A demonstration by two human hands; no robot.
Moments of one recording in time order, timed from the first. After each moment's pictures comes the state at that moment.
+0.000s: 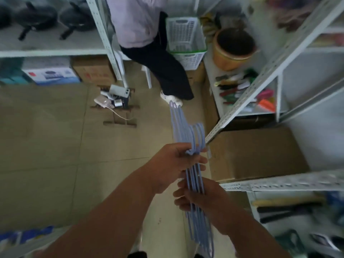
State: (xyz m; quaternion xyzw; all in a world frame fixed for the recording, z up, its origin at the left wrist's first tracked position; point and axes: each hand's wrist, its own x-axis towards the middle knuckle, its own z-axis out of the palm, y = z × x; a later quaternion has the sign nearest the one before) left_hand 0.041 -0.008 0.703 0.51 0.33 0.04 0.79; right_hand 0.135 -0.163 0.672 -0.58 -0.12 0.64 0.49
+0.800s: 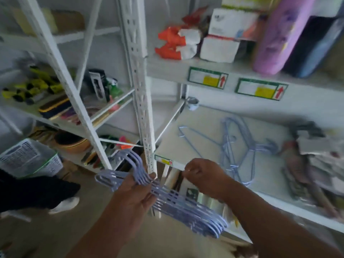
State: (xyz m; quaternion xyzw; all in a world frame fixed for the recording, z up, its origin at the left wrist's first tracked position) left_hand 0.067 -0.230 0.976 0.44 0.10 -0.14 0.88; right_hand 0.121 -0.466 0.982 -0.94 -0.01 0.09 0.34
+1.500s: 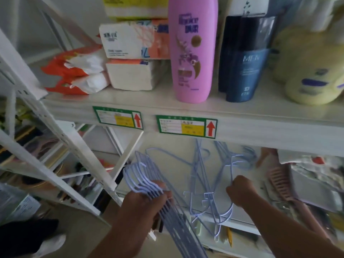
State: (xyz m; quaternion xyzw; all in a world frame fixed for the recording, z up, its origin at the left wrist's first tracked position) left_hand 0.181 -0.405 0.998 0.68 0.09 -0.18 0.71; right_hand 0.220 -0.724 0.866 -0.91 0.32 0.10 0.24
